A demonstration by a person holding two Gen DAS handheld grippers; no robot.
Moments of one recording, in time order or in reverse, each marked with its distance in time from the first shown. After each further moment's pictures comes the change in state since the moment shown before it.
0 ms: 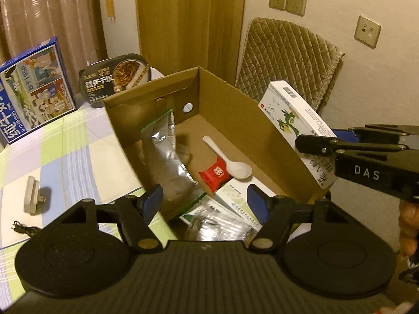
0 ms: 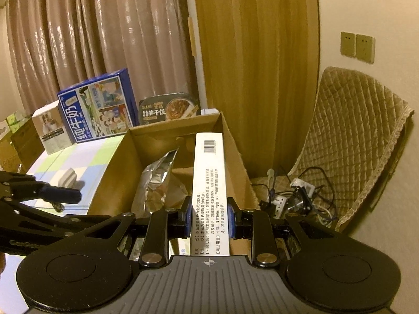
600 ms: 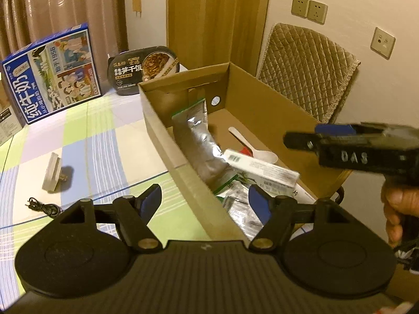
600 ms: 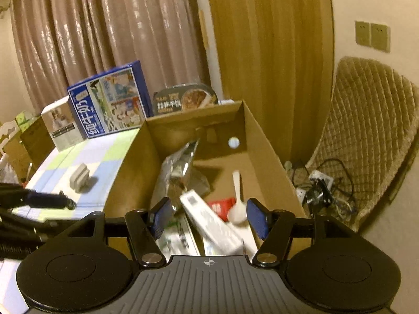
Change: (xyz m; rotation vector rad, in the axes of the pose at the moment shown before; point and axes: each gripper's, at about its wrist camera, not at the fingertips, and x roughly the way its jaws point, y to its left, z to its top) left arm -0.022 0.037 -0.028 -0.074 -0.013 0.044; right arm 0.020 0.018 -0.009 0.027 0.030 0.052
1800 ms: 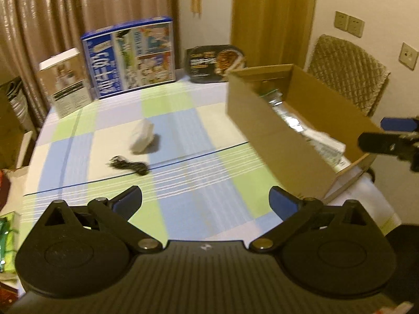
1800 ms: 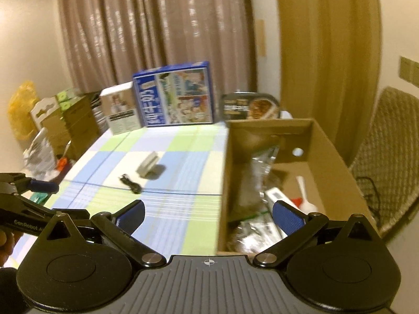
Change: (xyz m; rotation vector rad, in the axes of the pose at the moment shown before) left arm -0.104 0.106 -0.070 -0.078 -0.013 0.164; right arm -0.055 0.127 -0.004 -0.161 0.001 0.133
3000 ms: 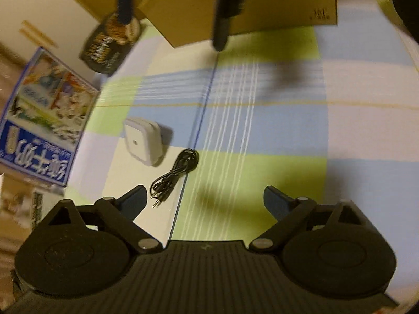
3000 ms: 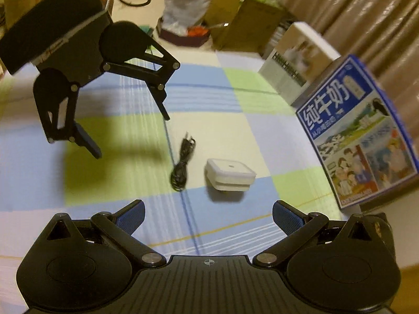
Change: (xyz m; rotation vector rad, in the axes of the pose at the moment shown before) left arm 0.140 0.113 -0.012 1.041 0.117 -0.229; right arm 0.274 0.112 0.061 -1.094 0.300 0.423
